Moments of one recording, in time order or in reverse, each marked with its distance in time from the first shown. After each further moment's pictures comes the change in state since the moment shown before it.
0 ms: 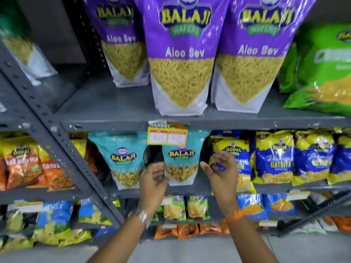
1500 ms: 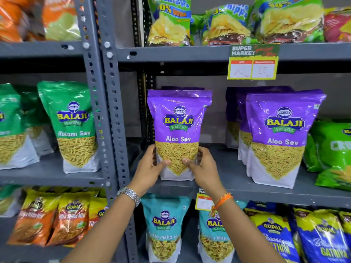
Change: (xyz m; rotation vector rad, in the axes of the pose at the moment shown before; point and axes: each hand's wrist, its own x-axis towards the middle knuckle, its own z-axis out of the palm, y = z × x) left_hand 0.107 0.173 -0.183 -0.038 -0.006 0.416; right_hand 0.027 -0.196 0.164 -0.091 -0.371 -0.441
